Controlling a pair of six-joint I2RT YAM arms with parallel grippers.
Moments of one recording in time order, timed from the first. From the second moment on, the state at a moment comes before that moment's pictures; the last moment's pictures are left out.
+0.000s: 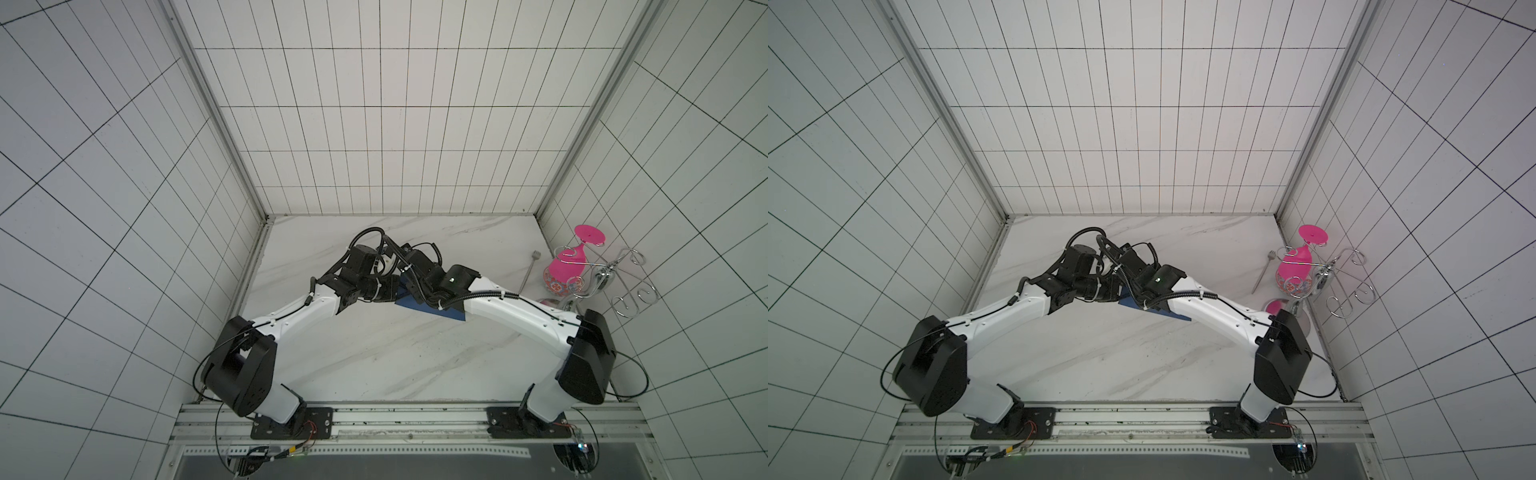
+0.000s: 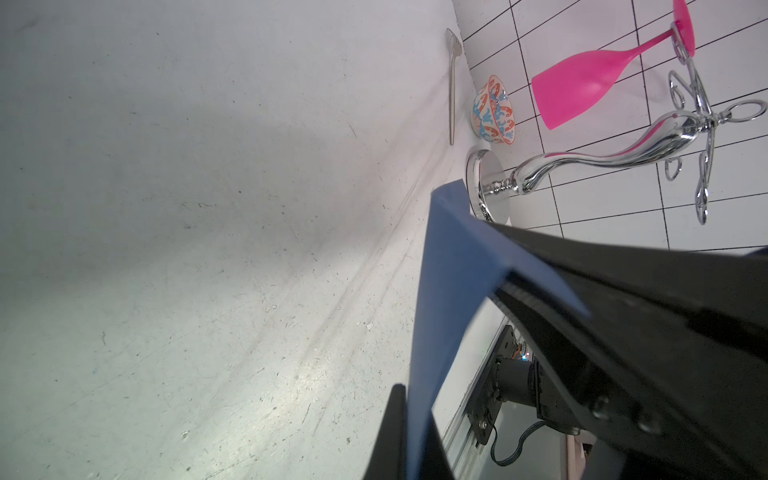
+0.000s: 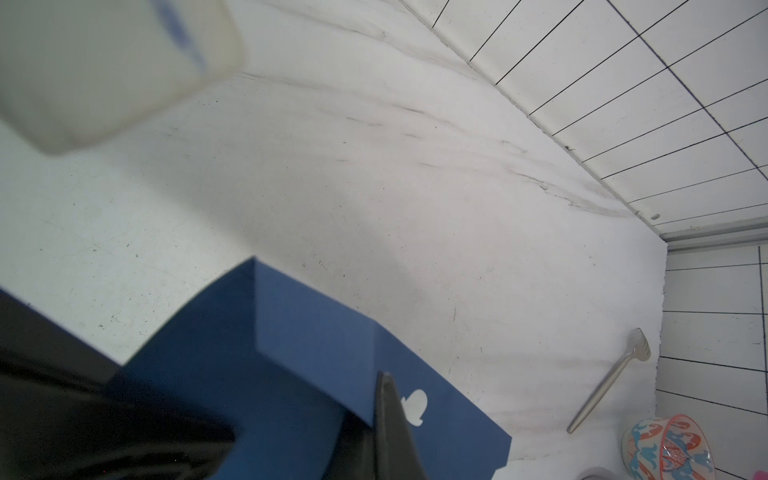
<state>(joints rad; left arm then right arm) -0.56 1.51 1.01 -0.21 0.63 -0.59 0.90 1.63 1.42 -0.76 0.55 0.11</state>
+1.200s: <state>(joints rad) -0.56 1.51 1.01 -0.25 0.61 -0.53 0.86 1.69 1.52 -0.88 0.50 0.08</state>
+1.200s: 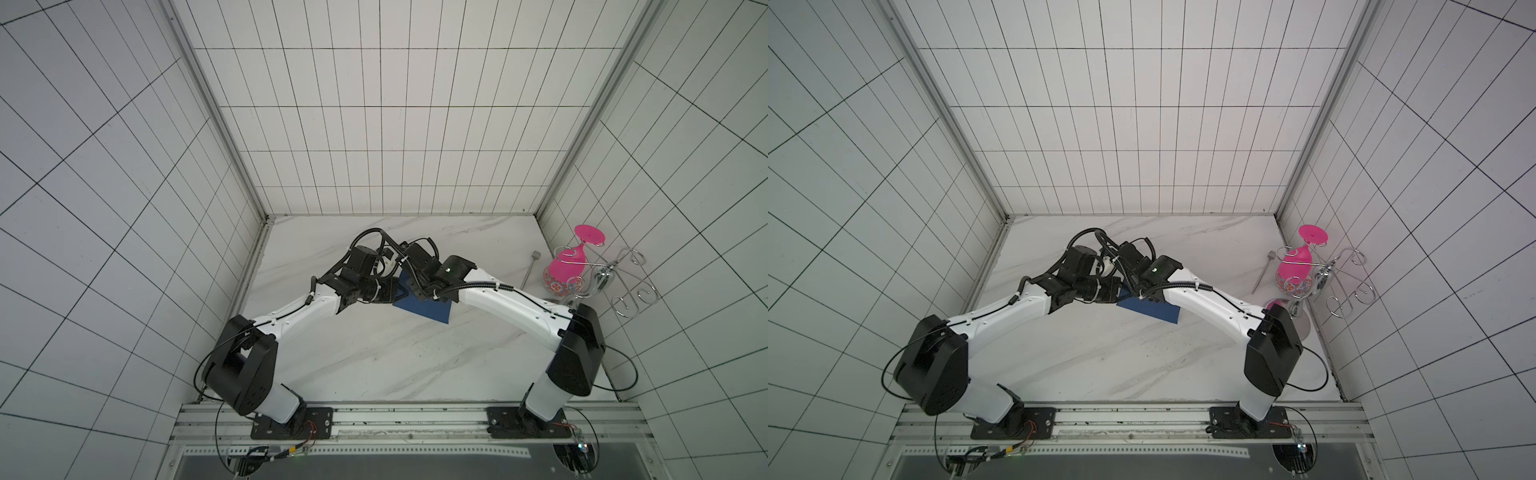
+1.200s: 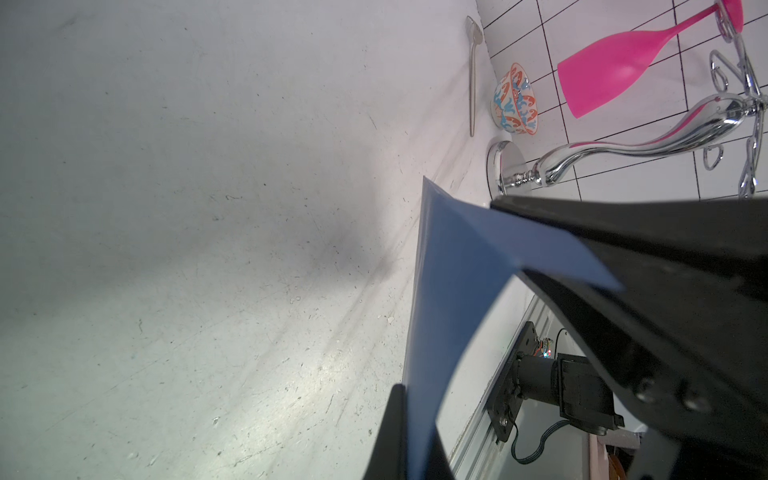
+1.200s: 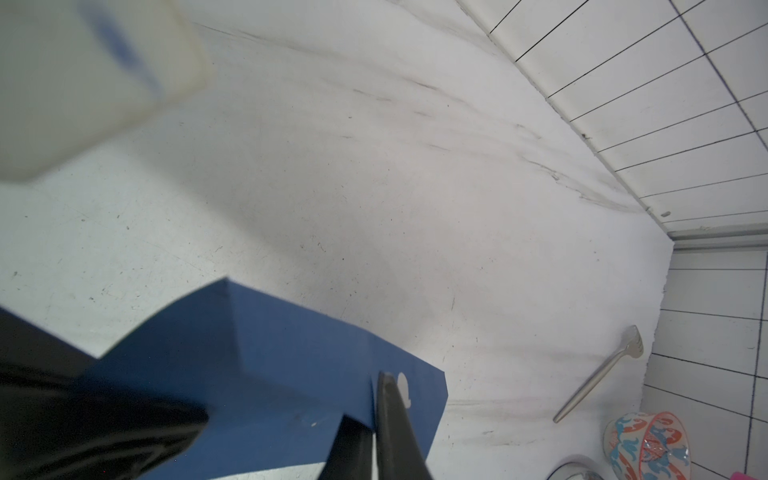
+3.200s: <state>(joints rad) -0.51 1.76 0.83 0.15 0.68 -0.73 0.55 1.71 0.94 -0.22 -0.27 0.52</state>
